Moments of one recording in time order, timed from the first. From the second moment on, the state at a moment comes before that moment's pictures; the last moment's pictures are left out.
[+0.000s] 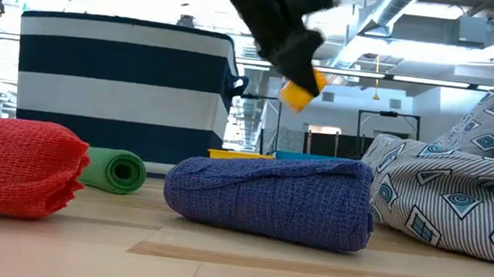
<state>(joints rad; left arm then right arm) -0.09 1.94 1.49 -0.29 -0.61 0.18 0.18 0.47 0.79 0.51 -0.03 0.39</state>
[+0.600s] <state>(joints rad) 0.07 1.95 1.49 -0.49 -0.68 0.19 0.18 0.49 0.79 0.51 -0.03 0.38</state>
